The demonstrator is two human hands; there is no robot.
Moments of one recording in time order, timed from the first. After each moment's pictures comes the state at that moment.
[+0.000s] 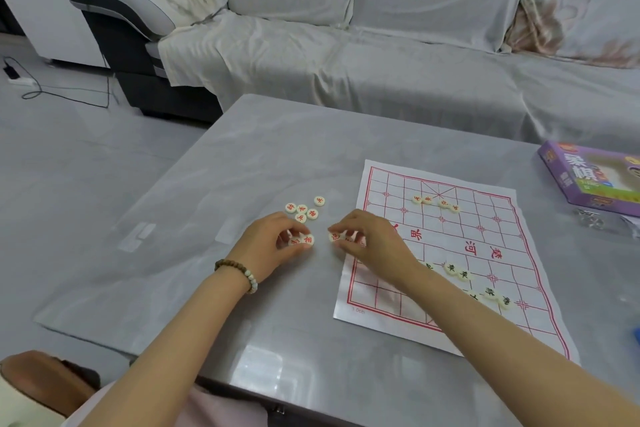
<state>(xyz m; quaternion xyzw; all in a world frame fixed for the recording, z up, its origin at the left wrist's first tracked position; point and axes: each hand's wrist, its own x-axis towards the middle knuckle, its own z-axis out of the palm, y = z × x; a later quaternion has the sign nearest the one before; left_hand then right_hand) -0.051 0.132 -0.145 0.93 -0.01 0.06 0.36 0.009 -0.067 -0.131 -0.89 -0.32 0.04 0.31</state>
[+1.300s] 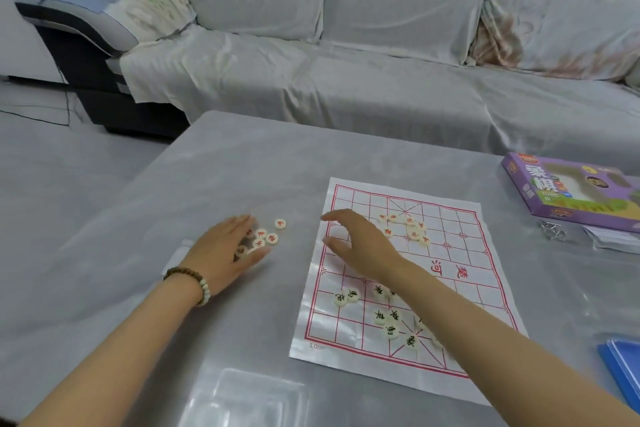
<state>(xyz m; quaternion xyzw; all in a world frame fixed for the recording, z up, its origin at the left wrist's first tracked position) -0.012 0.144 -0.151 0.98 0.01 -0.01 0.19 0.061 -0.101 -0.135 -0.92 -0.29 0.05 0.28</state>
